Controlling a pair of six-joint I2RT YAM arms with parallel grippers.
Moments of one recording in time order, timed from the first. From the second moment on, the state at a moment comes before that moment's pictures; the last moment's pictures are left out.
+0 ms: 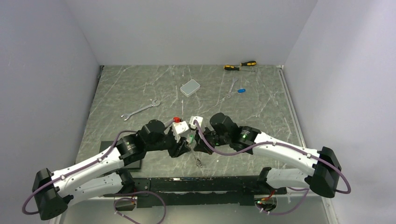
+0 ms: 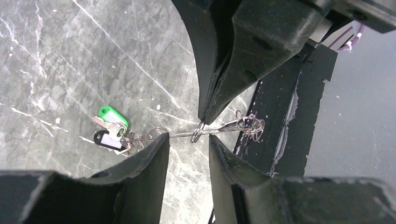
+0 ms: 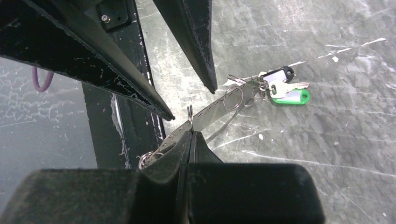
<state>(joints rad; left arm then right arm) -0.94 0.87 0.67 -0.26 0.28 -0.04 1.00 1.16 0.84 -0.32 -0.38 -0.04</state>
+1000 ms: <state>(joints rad) -0.94 0.90 0.55 -0.02 0.36 -0.03 1.00 1.13 0.80 -0.30 -0.38 -0.06</state>
